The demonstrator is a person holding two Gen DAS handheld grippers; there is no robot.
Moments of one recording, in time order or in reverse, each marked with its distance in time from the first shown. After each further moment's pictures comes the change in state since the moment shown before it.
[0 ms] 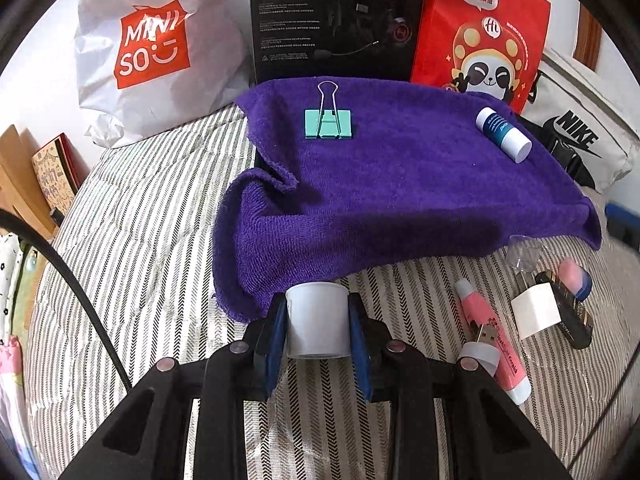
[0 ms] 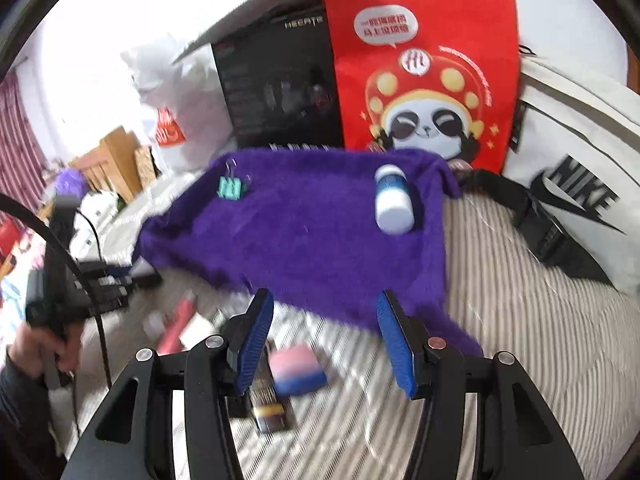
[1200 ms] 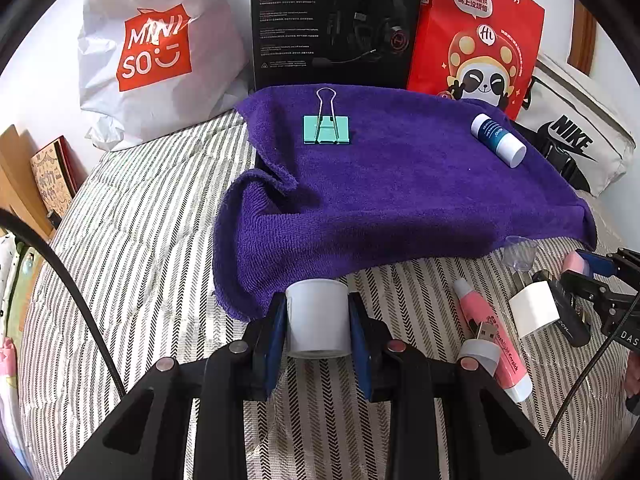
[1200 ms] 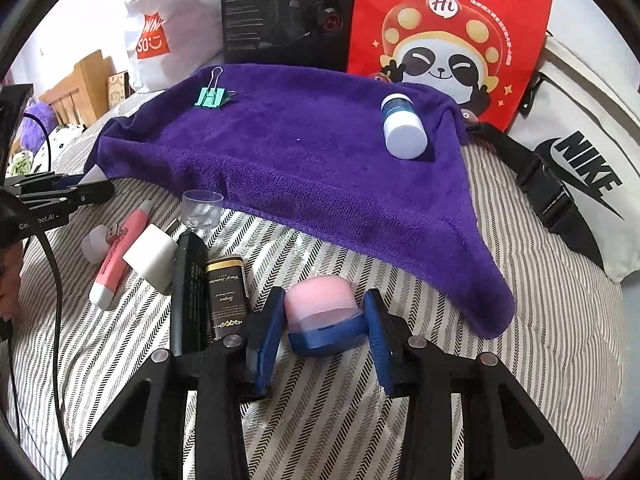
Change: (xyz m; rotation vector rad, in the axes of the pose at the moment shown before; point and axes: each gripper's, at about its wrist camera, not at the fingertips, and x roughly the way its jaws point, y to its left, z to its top) left arm -0.005 0.002 -0.006 -0.007 -0.036 -0.012; right arm 0.043 0.022 -0.035 -0.117 0.154 -0.140
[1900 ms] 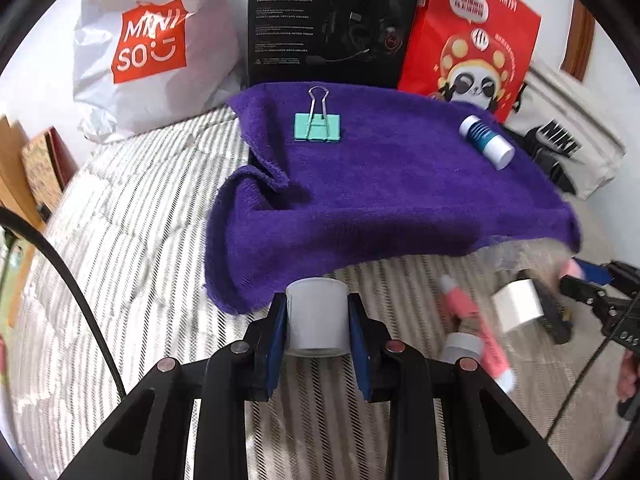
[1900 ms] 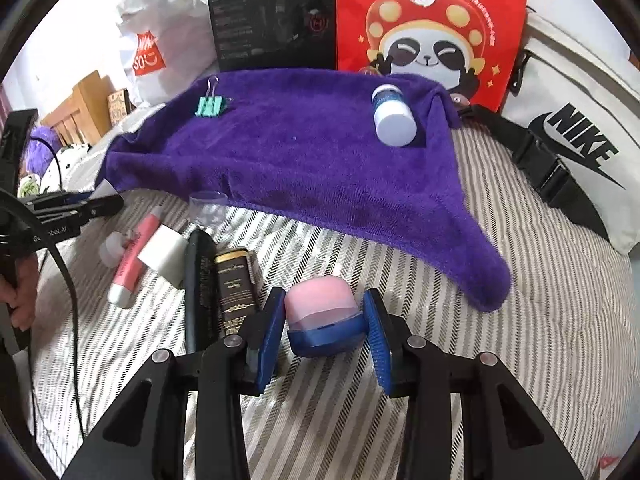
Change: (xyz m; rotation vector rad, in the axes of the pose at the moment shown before) left arm -0.008 0.003 0.001 -0.037 0.016 -0.072; right arm -0.015 -0.009 -0.006 0.077 -0.004 0.052
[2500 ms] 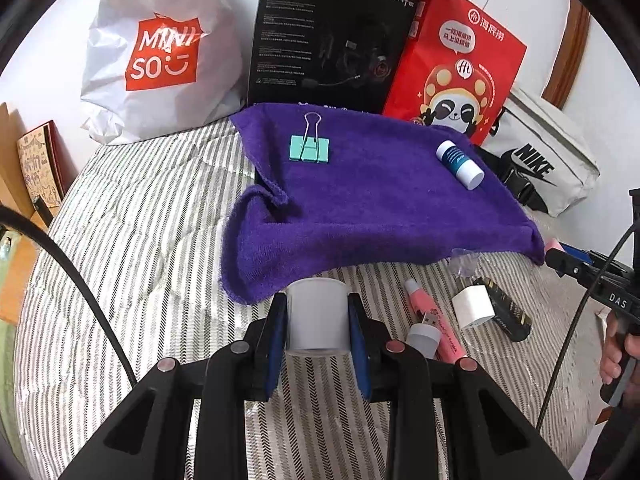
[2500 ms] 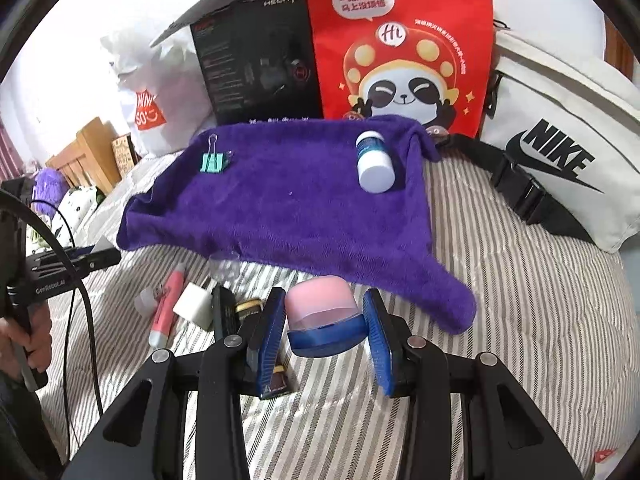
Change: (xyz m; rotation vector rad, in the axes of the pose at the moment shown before) left arm -0.033 0.008 0.004 -0.033 -0.029 -0.069; right arm -0.034 -0.015 0.020 0.094 -0.081 0.040
